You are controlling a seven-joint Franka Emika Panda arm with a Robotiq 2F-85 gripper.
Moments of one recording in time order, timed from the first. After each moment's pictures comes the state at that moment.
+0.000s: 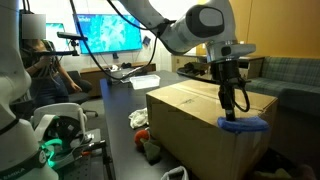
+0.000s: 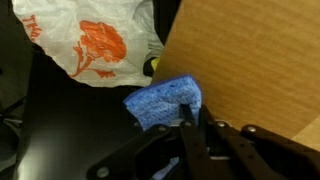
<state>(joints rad) -0.05 0.31 -0.17 -1.88 -0.35 2.19 0.97</state>
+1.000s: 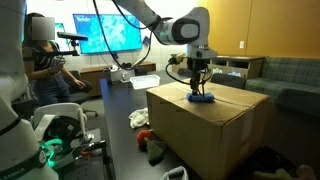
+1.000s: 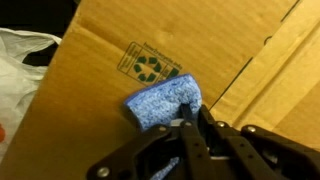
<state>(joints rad) 0.04 0.35 0.01 -1.81 0.04 2.19 0.83</state>
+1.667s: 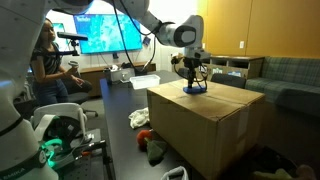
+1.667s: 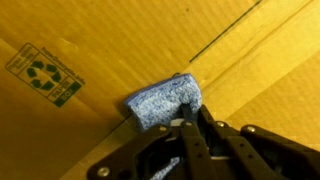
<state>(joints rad) 0.13 0.53 0.05 -1.56 0.10 2.15 0.67</state>
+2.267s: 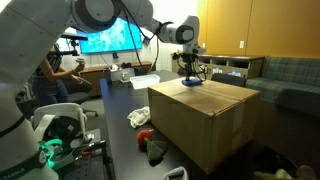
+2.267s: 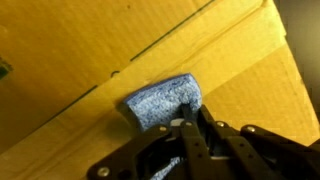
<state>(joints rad) 0.23 0.73 0.05 -1.19 0.10 2.02 0.67</state>
